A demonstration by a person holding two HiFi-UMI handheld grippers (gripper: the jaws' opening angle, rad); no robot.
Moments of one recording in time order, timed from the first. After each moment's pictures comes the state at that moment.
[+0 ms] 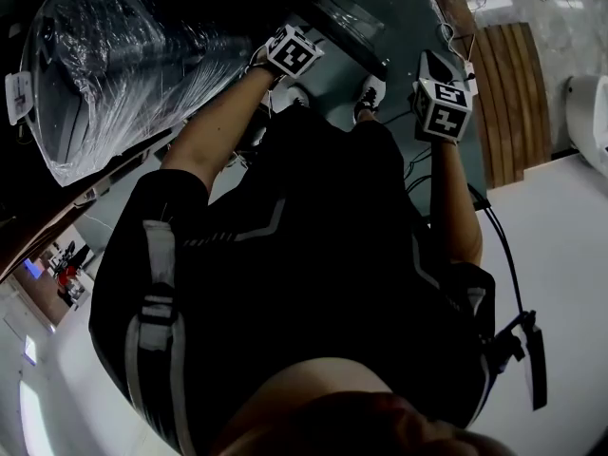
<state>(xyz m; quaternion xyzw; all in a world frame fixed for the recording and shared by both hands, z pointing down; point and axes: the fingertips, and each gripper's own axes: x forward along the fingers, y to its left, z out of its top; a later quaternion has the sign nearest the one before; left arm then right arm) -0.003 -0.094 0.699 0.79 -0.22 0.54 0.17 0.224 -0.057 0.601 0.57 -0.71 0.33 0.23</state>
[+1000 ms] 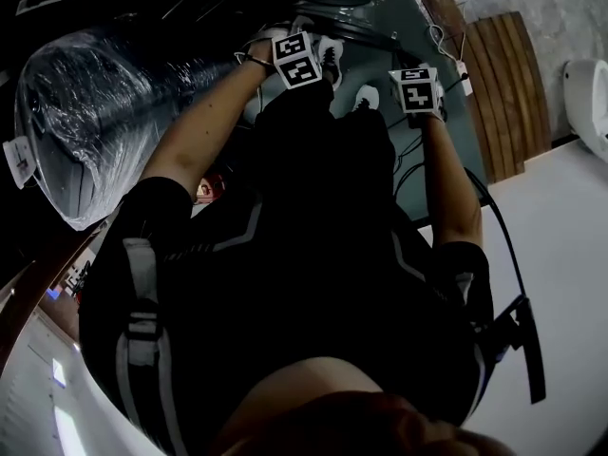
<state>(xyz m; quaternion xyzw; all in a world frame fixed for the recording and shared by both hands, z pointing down) 0.052 -0.183 0.712 0.77 -0.03 0.64 -0.07 0.218 -0.131 0.720 0.48 -0.73 0.35 0.34</state>
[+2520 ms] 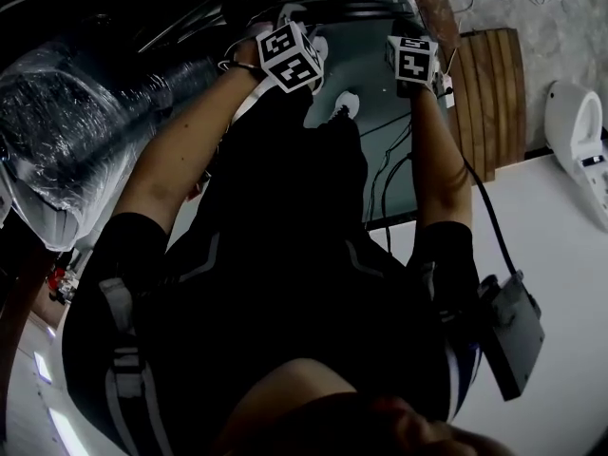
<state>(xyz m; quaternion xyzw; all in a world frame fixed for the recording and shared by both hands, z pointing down) 0.055 -0.303 0.718 0.79 -0.15 0.59 0.04 0.234 -0.313 0.788 0.53 -0.69 0.34 0.36</state>
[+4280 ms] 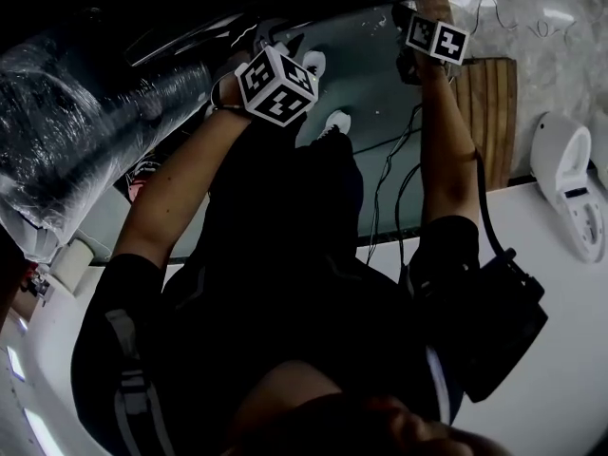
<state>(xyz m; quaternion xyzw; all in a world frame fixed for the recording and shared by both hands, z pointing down) 0.009 -0.345 0.698 0.77 -0.31 0.55 0.11 0.192 -0.425 0.814 0.45 -0.72 0.49 0.22</state>
